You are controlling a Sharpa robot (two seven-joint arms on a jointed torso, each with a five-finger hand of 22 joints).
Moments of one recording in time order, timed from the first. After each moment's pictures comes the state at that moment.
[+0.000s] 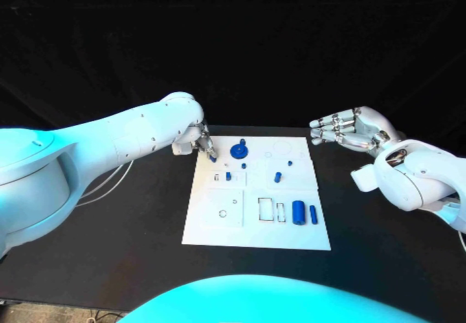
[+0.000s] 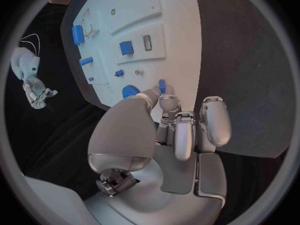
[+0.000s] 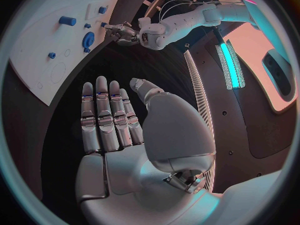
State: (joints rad) left arm 1.24 -0.48 -0.02 0.87 -1.04 0.33 -0.62; left_hand 1.34 -0.03 0.45 0.20 0.05 0.96 0.07 0.39 0.58 1.25 0.00 1.06 0.89 1.47 -0.06 1.56 1.31 0.07 1.38 0.04 1.38 1.27; right arm 1.27 -0.89 -0.17 1.55 -0.51 -0.42 0.29; right_hand 1.29 -0.10 0.32 0.03 0.40 1.06 0.19 0.07 0.08 1.21 0.13 0.06 0.07 1.21 0.10 0.07 0.23 0.17 0.96 0.23 0.06 0.14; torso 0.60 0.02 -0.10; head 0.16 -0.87
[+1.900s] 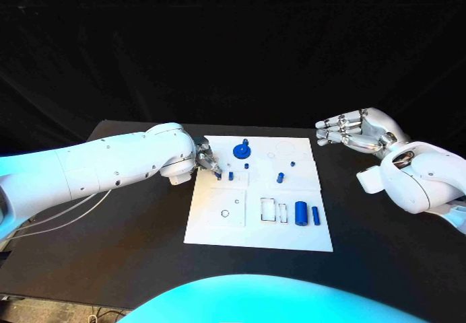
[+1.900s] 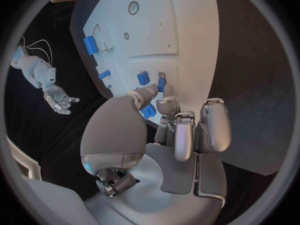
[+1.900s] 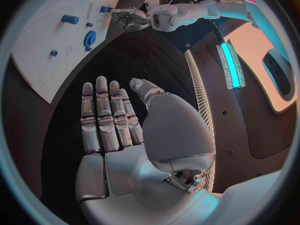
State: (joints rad) left arm 1.14 -0.77 -0.02 1.38 -1.04 -0.01 -0.63; left_hand 1.21 -0.16 0.67 0.09 0.05 0.98 0.07 0.47 0.64 1.32 -0.03 1.07 0.90 1.47 -0.07 1.57 1.31 0.07 1.42 0.04 1.41 1.31; right arm 1.27 -0.90 -0.17 1.55 -0.51 -0.42 0.29; right_hand 1.29 -0.10 0.31 0.03 0.41 1.06 0.19 0.07 0.08 1.21 0.13 0.06 0.07 1.21 0.10 0.07 0.23 0.17 0.96 0.23 0.06 0.14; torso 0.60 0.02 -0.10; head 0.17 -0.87
